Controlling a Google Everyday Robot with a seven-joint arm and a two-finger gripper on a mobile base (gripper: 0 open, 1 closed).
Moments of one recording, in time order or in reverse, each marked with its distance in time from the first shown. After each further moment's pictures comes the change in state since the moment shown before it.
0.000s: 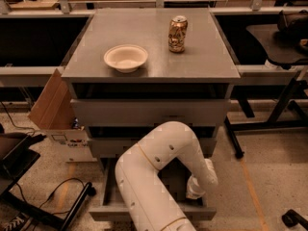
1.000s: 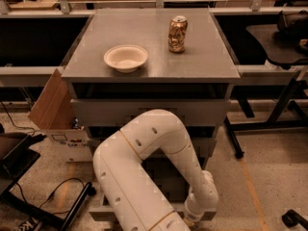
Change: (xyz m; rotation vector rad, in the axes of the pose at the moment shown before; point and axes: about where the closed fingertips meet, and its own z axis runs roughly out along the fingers) arm -0.025 0.142 -0.066 -0.212 0.033 0.246
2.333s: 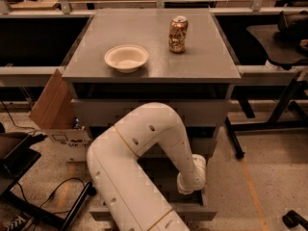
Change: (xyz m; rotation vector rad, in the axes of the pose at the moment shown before) arm -0.067 -0.116 -0.038 0.330 0.008 -0.365
